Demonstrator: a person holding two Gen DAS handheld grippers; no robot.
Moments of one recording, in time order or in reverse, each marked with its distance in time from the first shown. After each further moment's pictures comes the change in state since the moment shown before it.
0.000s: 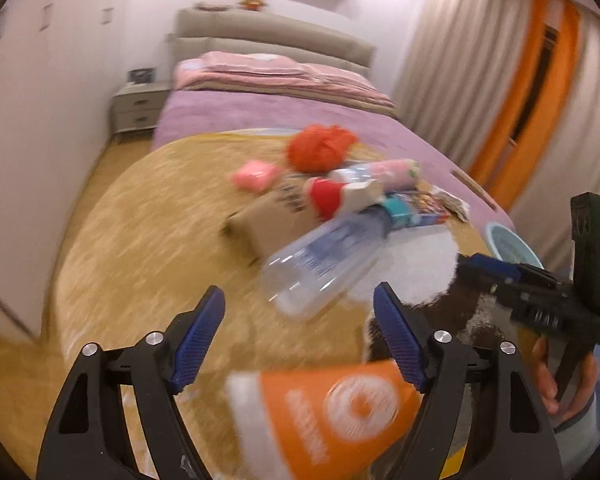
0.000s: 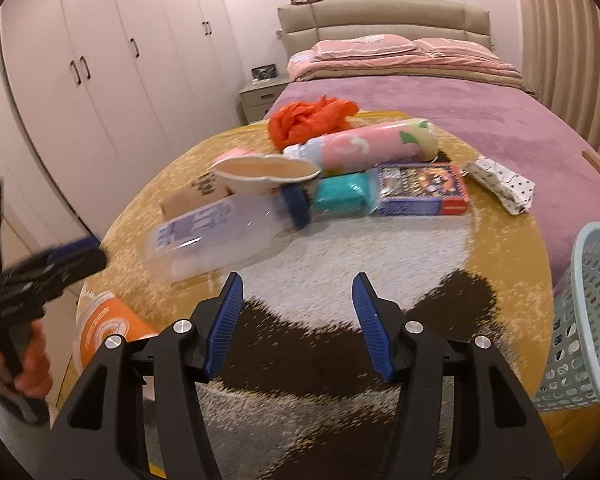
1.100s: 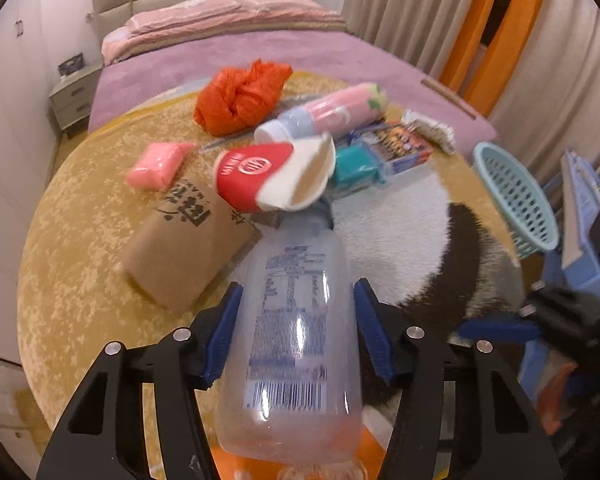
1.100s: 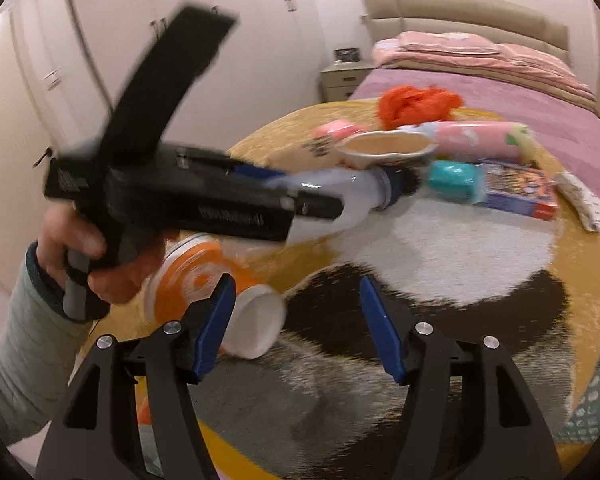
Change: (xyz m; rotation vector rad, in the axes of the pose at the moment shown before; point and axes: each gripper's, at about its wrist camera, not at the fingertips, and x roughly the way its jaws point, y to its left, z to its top) left arm 0.064 -0.043 0.033 0.171 0.273 -0.067; right arm -0.002 0.048 -0.022 -0.181 0.075 0.260
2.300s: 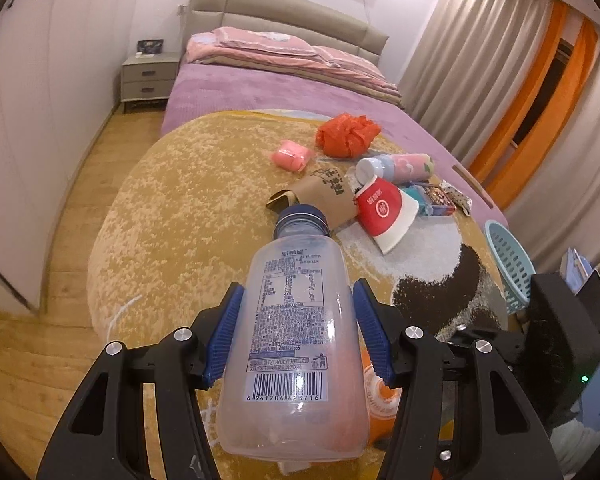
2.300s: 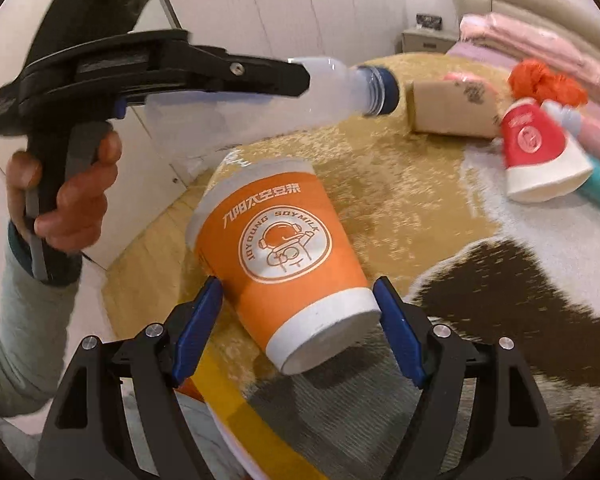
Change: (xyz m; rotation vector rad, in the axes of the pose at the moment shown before) left arm -0.087 0.077 -0.085 -0.276 -0.208 0.027; right arm 0.068 0.067 -0.018 -0.163 0.192 0.169
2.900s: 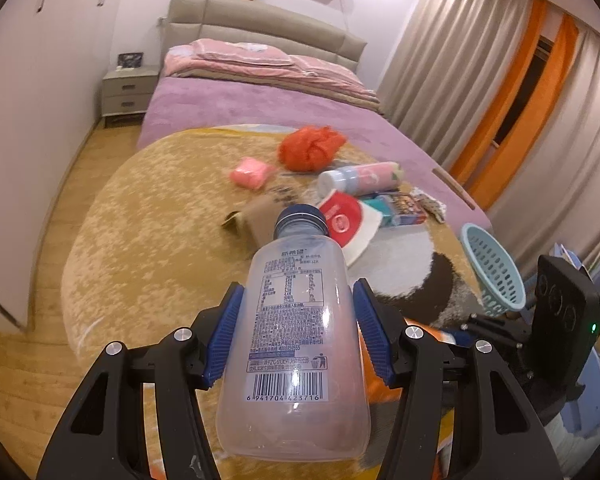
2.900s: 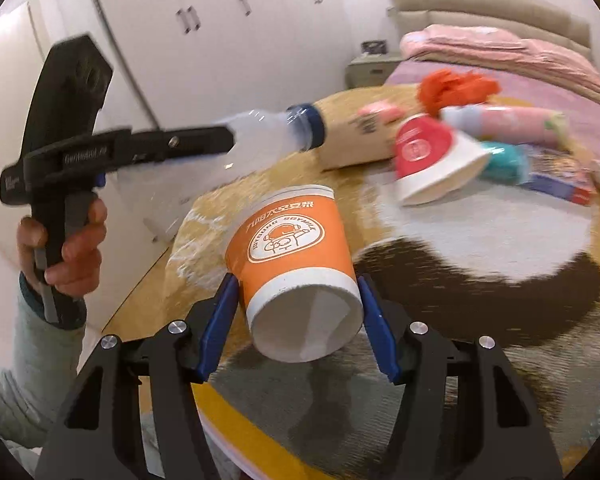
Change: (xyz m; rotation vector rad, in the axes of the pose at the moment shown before) left arm 0.003 -0.036 0.009 0.043 -0.033 -0.065; right arm -0.080 -0.046 -0.024 0.152 -0.197 -0.103
